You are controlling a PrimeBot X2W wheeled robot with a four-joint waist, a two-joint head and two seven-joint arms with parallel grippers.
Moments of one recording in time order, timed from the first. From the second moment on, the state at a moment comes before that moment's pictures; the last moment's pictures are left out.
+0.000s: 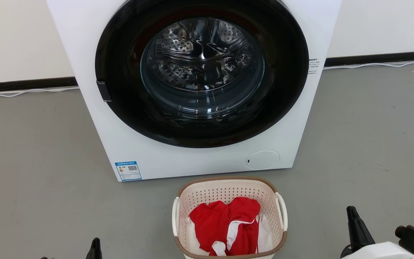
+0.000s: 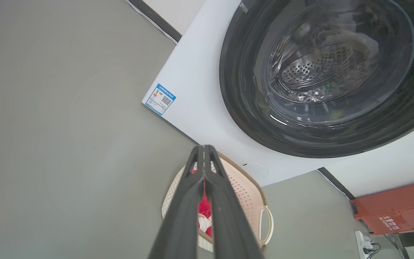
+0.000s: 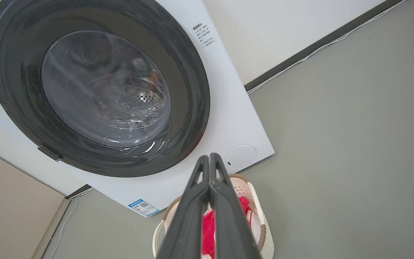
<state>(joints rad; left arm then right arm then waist) 0.09 0.06 0.02 0.35 -0.79 0.02 -0.13 0.01 -0.08 -0.05 0.37 0.57 0.12 -0.14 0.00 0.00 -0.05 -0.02</state>
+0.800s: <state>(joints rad) 0.05 0.05 0.03 0.33 -1.03 -0.02 -0.06 -0.01 -0.07 -0.07 0.35 0.87 0.12 -0.07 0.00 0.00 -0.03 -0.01</state>
